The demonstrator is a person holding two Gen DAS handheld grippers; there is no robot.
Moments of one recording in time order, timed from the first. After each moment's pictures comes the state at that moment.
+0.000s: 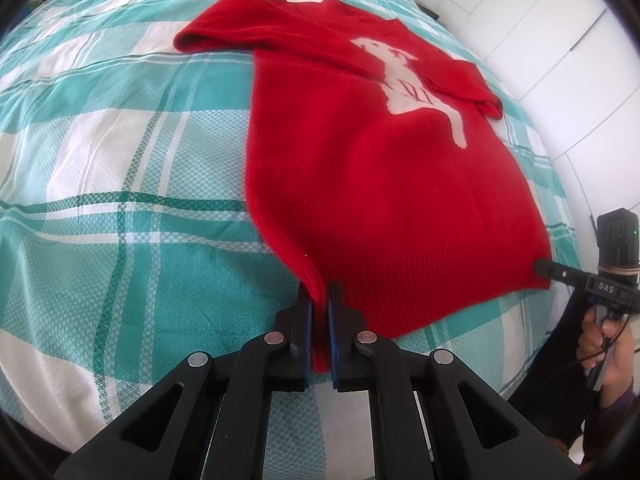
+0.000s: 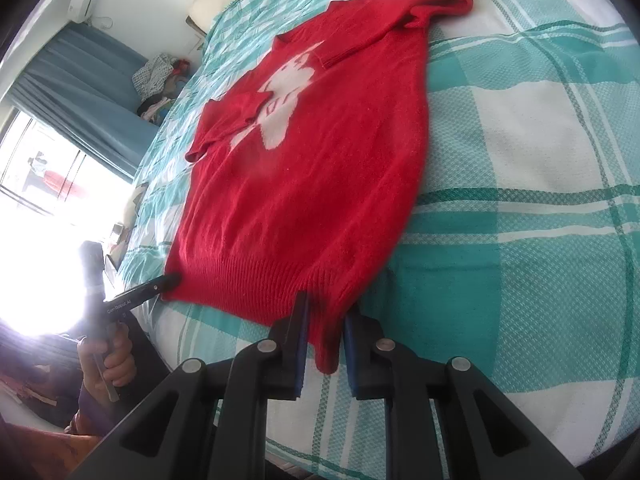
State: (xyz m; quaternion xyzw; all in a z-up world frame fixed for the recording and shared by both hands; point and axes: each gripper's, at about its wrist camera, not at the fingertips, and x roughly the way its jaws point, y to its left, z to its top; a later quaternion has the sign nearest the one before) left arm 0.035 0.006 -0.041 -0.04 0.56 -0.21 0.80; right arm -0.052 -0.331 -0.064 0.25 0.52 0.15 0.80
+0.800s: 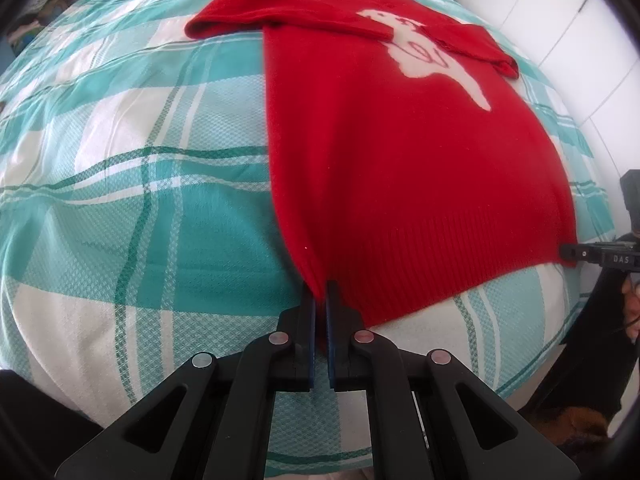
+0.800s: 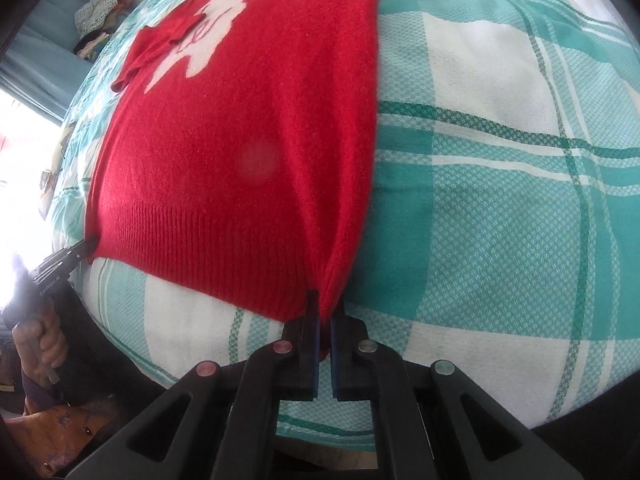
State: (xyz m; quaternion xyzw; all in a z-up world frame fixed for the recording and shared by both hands) left arm 0.012 0.000 -0.051 0.03 0.57 -0.17 0.80; right arm -0.055 -0.330 -0.091 0.15 0.64 0.07 0.75
